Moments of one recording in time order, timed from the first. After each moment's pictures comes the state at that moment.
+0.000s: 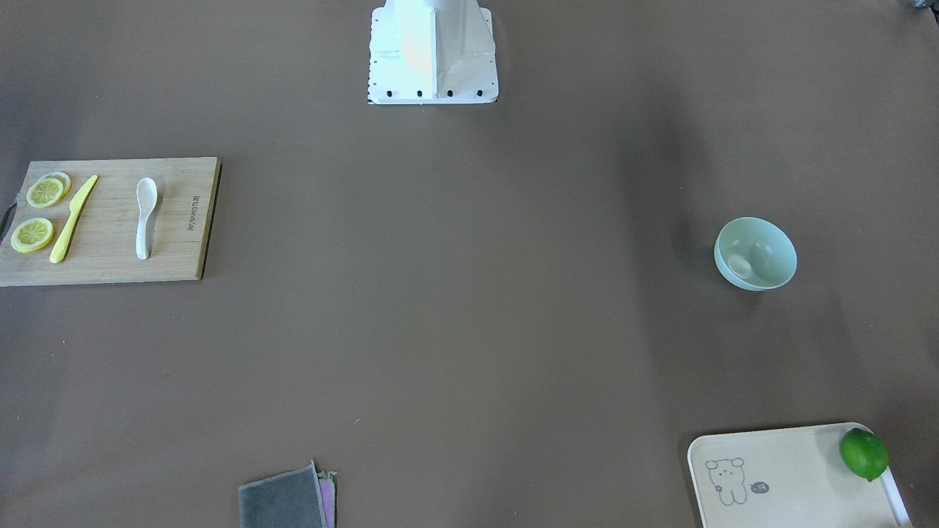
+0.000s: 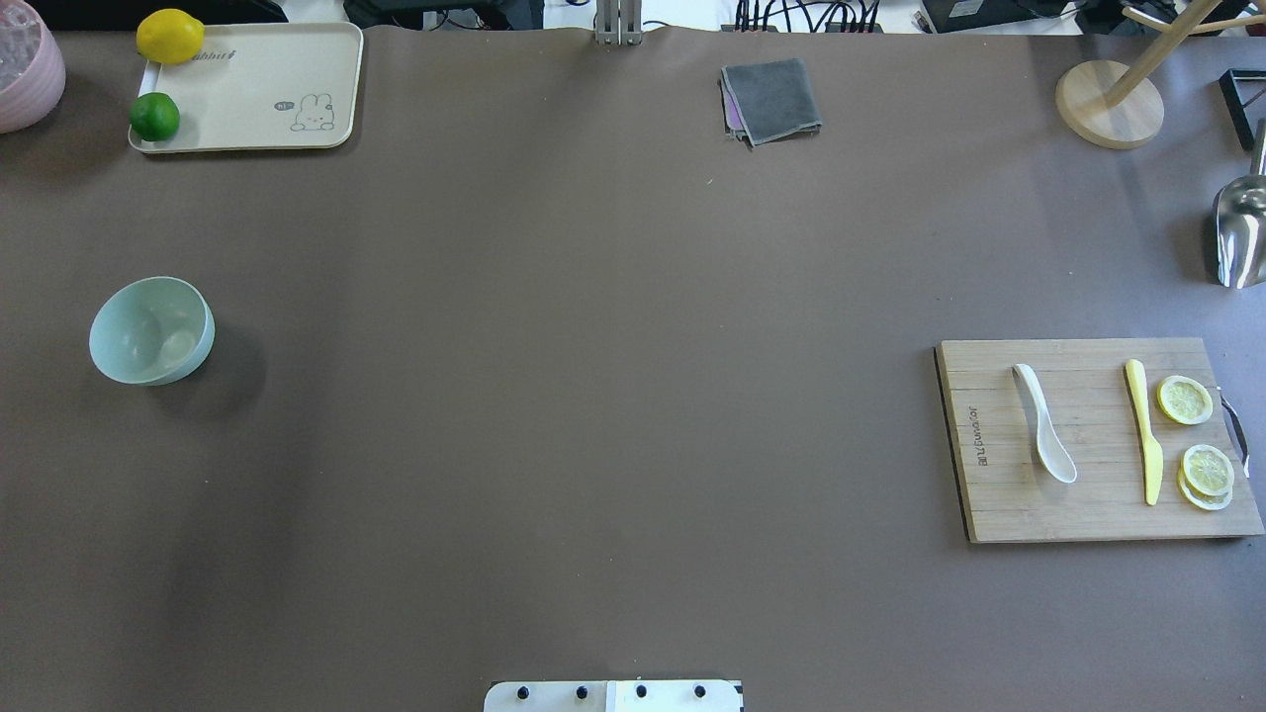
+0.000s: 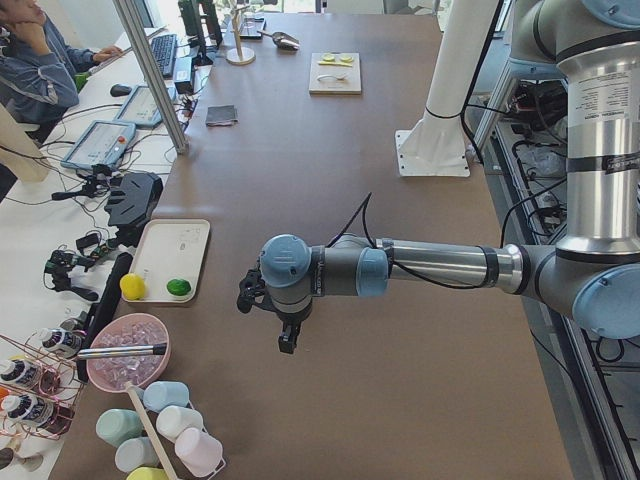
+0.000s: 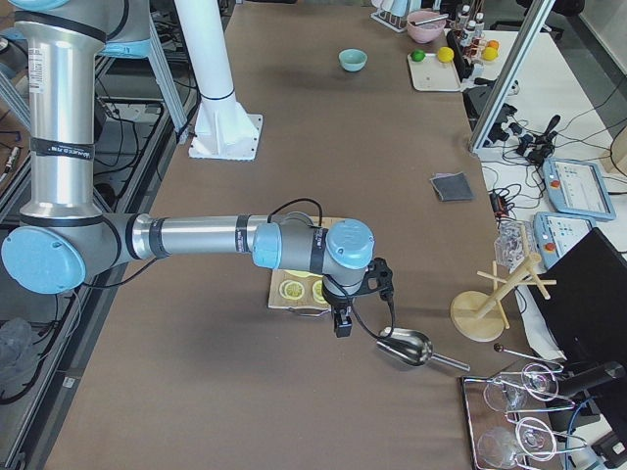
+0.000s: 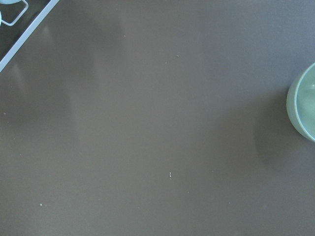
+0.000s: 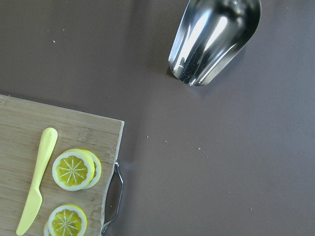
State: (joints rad) left arm -1.60 -1.46 -1.74 -1.51 -2.43 0.21; right arm 1.59 -1.66 1.74 -1.70 2.37 -0.26
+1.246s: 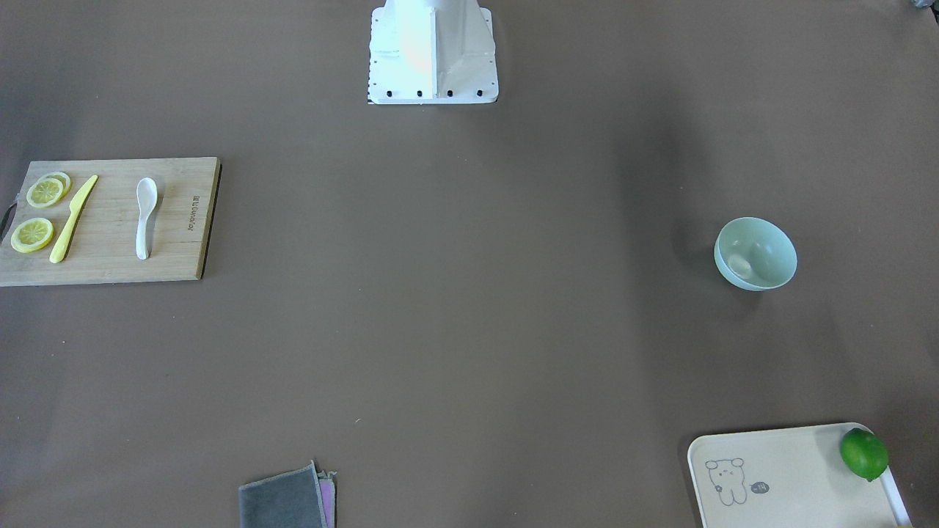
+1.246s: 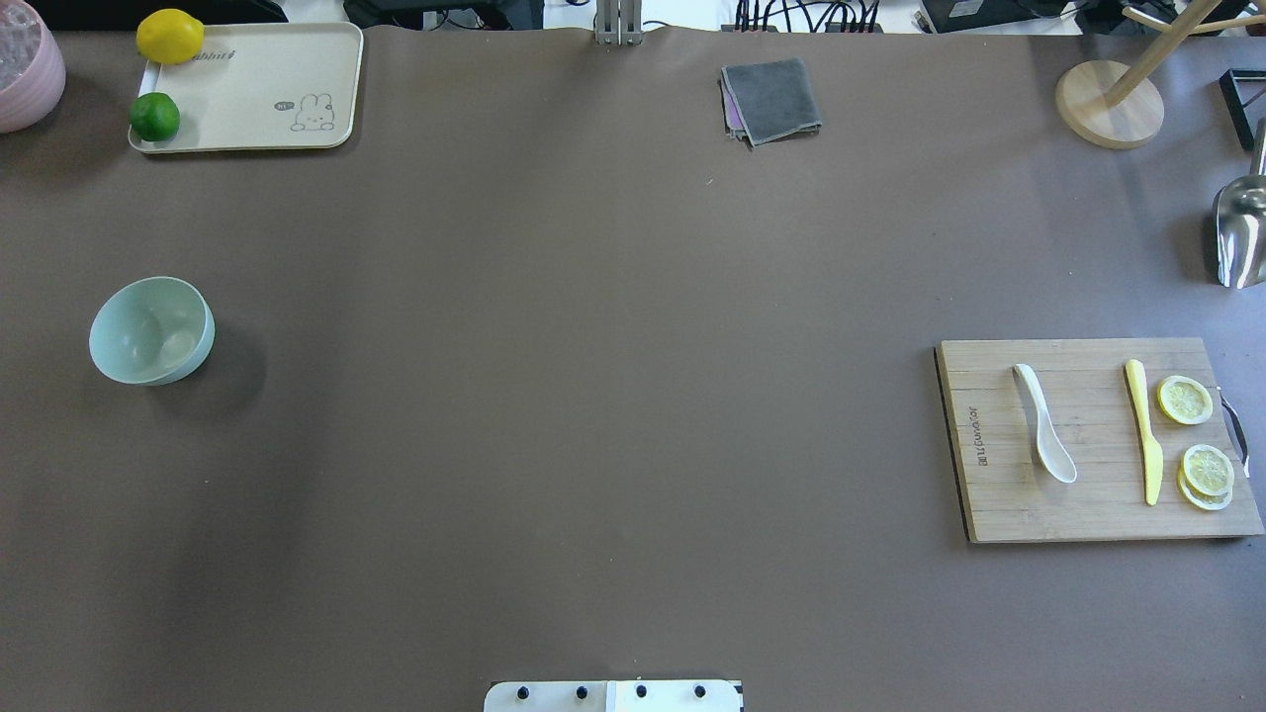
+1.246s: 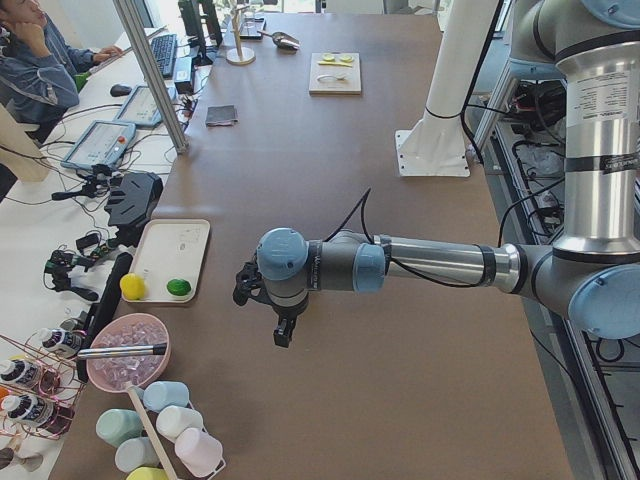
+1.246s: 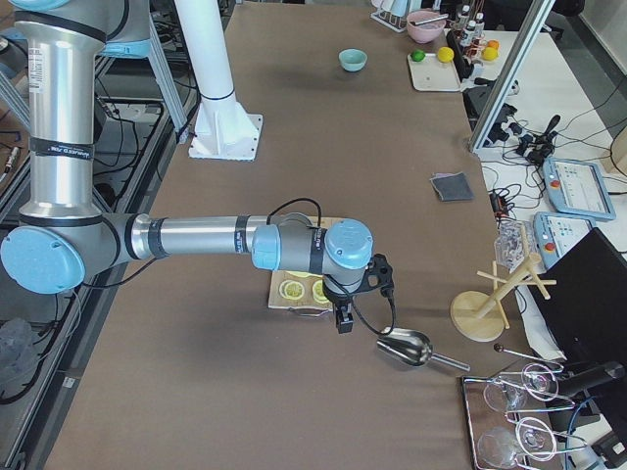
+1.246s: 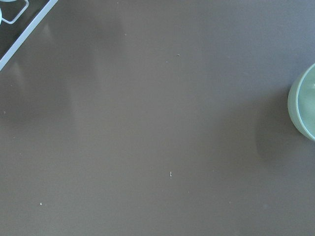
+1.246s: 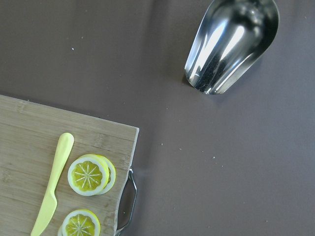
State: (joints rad) left arm -1.60 -1.48 -1.74 -1.54 -2.44 0.21; right arm 1.58 -1.66 1.73 -1.67 2.42 -0.26
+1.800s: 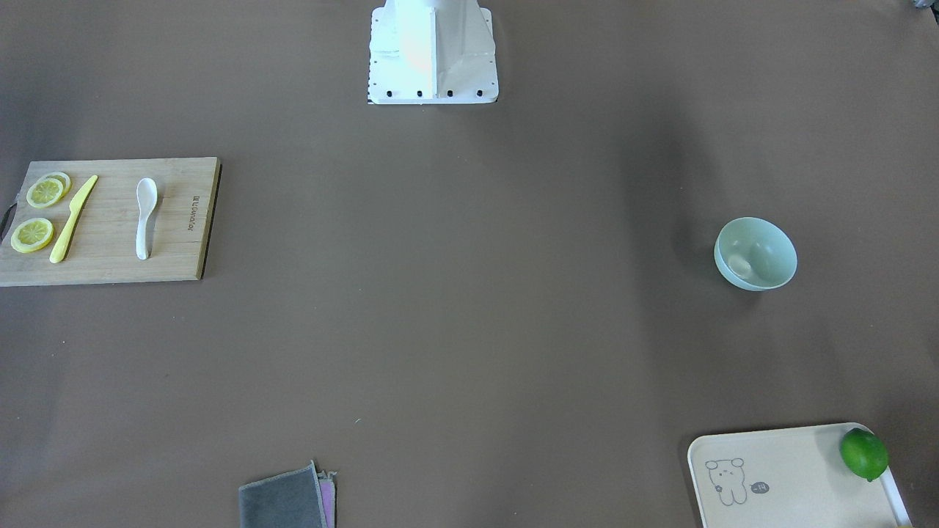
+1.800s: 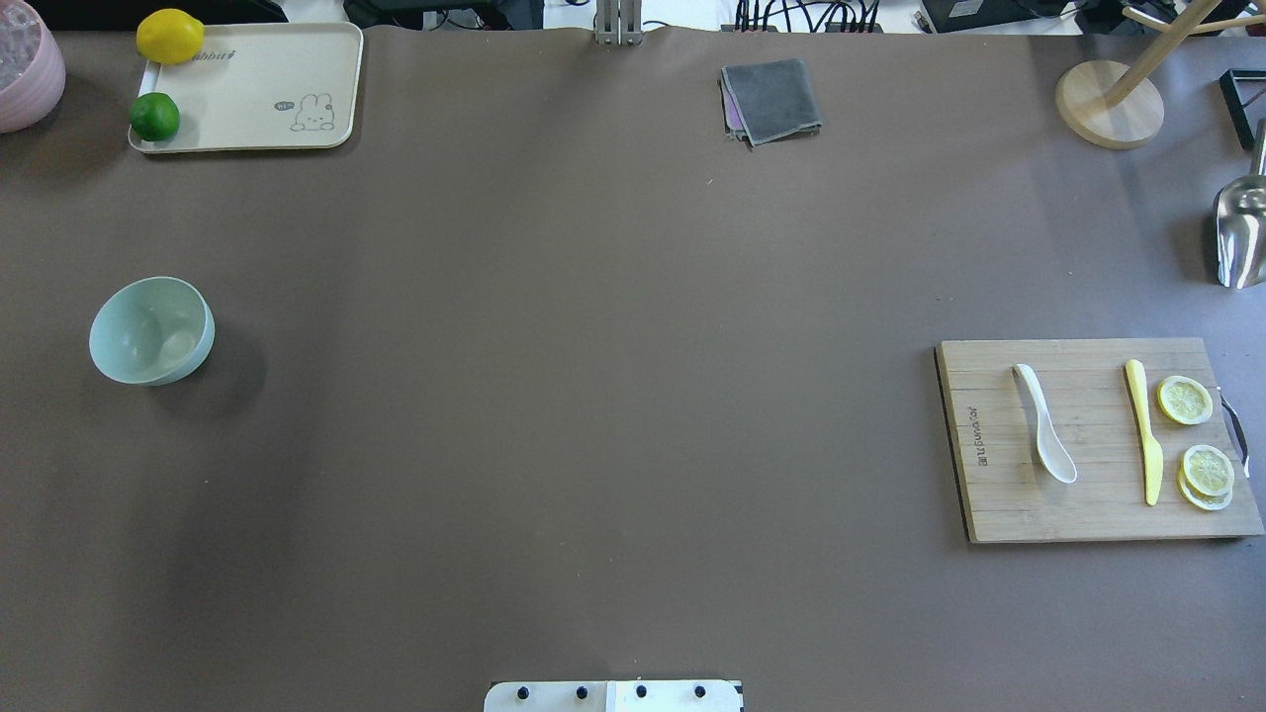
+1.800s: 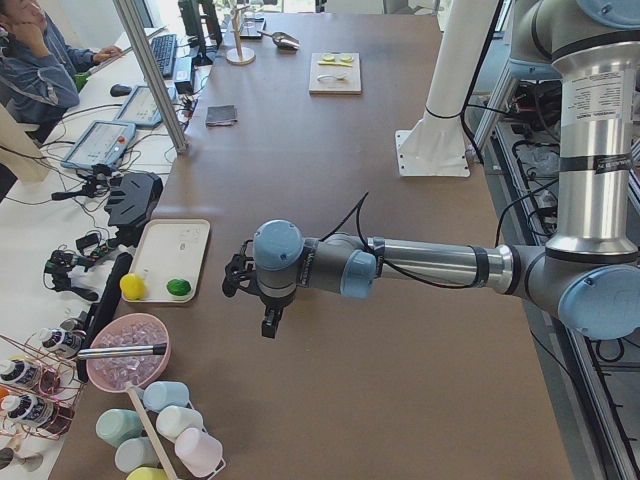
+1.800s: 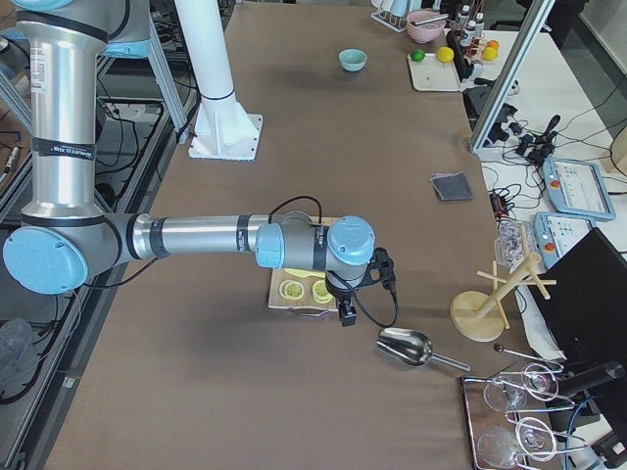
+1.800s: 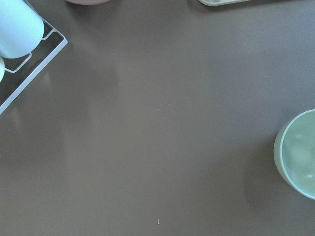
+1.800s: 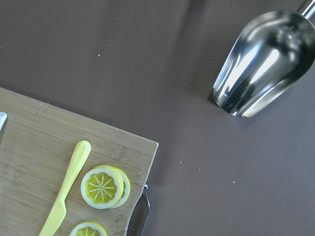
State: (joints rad) left arm -1.53 -1.50 -1.70 -1.77 -2.43 -0.07; right arm 1.53 -1.66 1.72 -1.56 2.44 -0.26
